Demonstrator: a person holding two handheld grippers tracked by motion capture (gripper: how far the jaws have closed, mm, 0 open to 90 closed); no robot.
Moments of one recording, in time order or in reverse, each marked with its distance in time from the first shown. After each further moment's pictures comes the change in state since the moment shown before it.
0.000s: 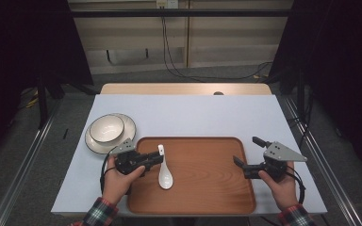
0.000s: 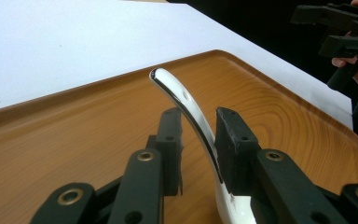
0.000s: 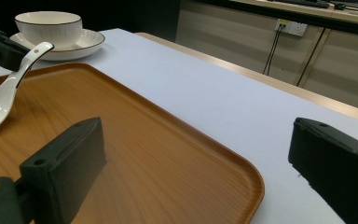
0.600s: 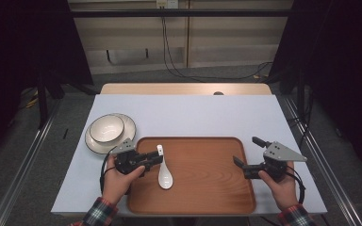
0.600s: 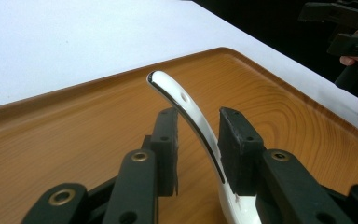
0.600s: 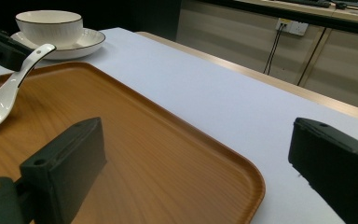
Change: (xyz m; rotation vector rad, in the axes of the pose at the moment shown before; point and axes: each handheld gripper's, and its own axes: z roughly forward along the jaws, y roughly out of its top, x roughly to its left) left arm 0.001 0.000 0.000 0.014 0.018 -0.003; right arm 0.000 0.000 0.000 0.004 0.001 0.001
